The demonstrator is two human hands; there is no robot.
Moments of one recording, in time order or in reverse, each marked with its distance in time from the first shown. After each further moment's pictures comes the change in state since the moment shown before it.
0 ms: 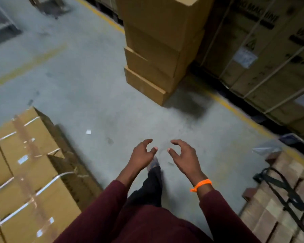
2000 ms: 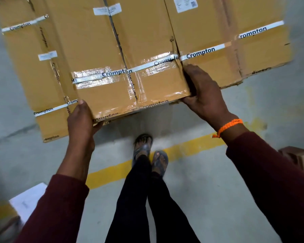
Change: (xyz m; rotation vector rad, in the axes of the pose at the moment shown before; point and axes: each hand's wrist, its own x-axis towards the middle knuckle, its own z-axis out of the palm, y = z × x) left_hand -0.488 -0.873 -0.024 -1.027 0.873 -0.657; right_hand -0.502 0.036 0.609 -0.353 -0.457 -0.648
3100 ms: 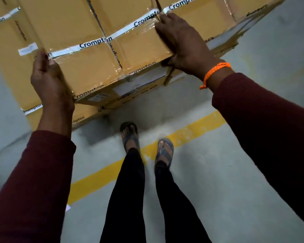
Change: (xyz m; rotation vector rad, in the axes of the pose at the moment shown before) left_hand 0.084 0.003 -0.011 -0.139 -0.147 0.517; right_hand 0.015 -0.010 0.015 -0.267 -0.101 -0.042
